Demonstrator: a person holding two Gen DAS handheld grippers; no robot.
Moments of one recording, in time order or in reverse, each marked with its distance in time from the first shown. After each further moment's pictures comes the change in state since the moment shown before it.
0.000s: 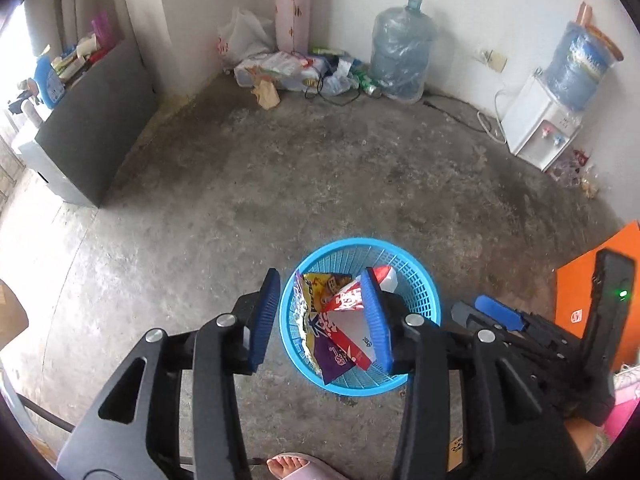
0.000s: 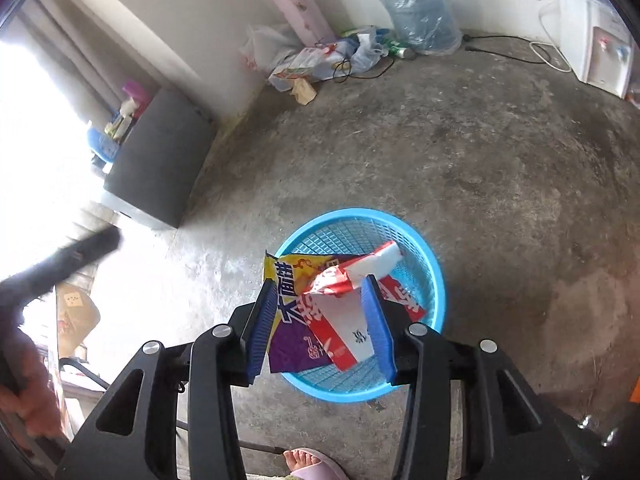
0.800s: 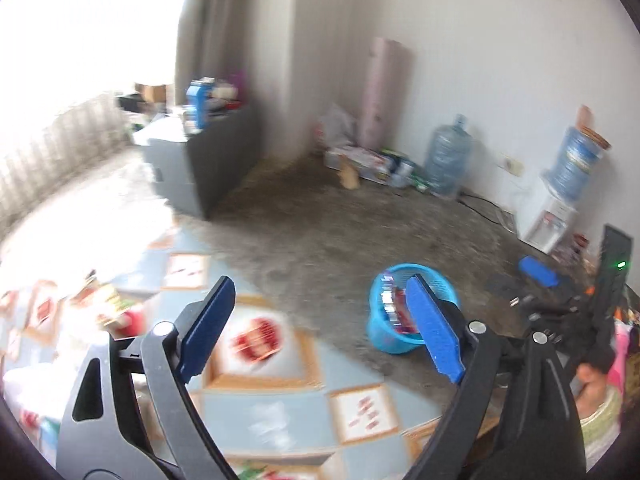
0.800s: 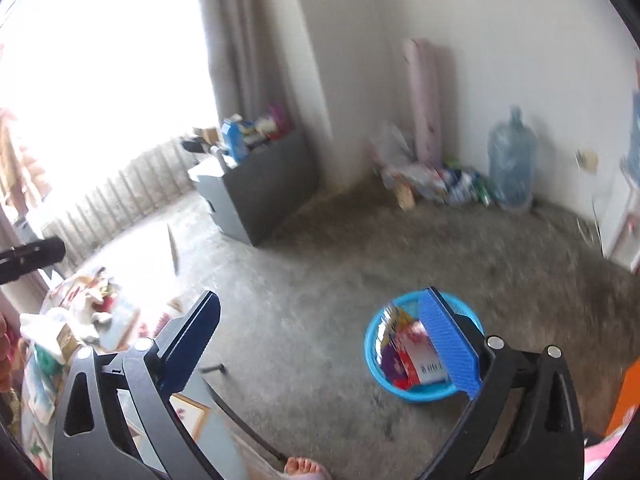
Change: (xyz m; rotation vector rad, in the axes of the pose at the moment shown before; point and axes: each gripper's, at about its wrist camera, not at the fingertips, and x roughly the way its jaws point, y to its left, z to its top) left arm -0.336 0.142 -0.208 -0.213 -0.353 0.173; right arm -0.199 0.206 -0.133 -0.509 -0.363 0.113
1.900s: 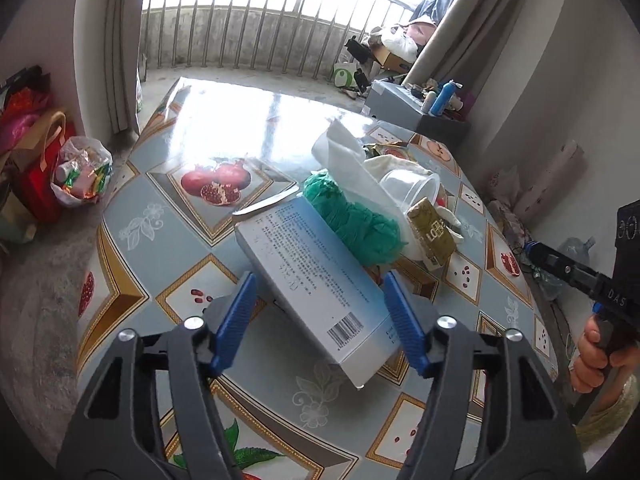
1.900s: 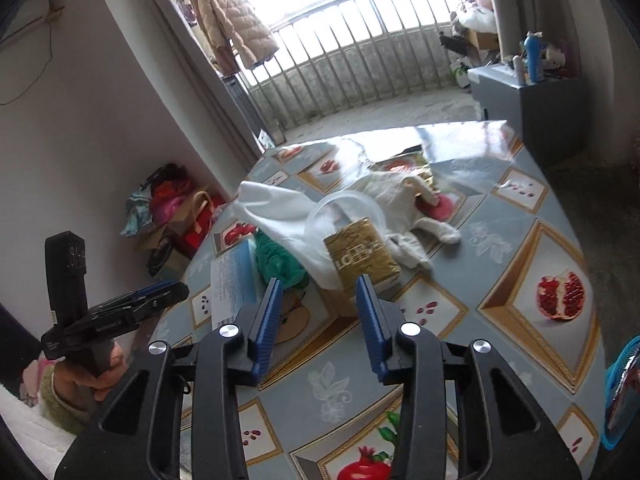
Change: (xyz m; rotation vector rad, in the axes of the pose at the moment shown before) left arm -0.153 0.248 -0.226 -0.642 0.004 0.329; right arm 0.034 0.304 -0.064 -0.346 0.455 0.801
